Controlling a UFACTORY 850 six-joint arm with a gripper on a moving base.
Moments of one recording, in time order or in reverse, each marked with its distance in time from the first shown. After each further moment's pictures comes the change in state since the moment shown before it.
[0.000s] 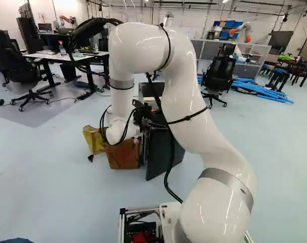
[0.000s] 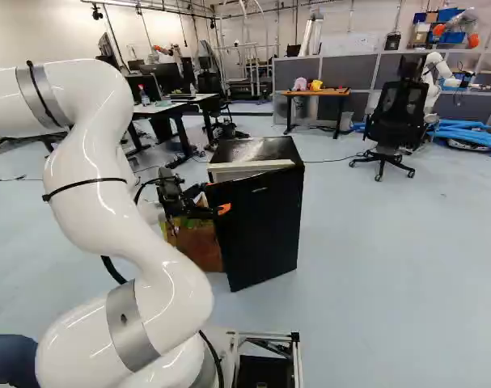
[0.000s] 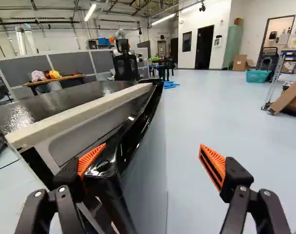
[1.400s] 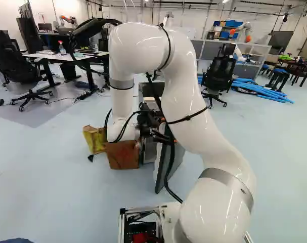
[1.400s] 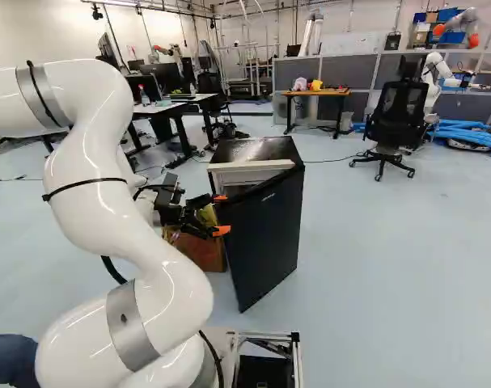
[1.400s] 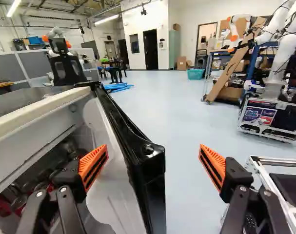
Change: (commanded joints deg) arm 0.0 0.0 0.0 20.9 0.8 0.0
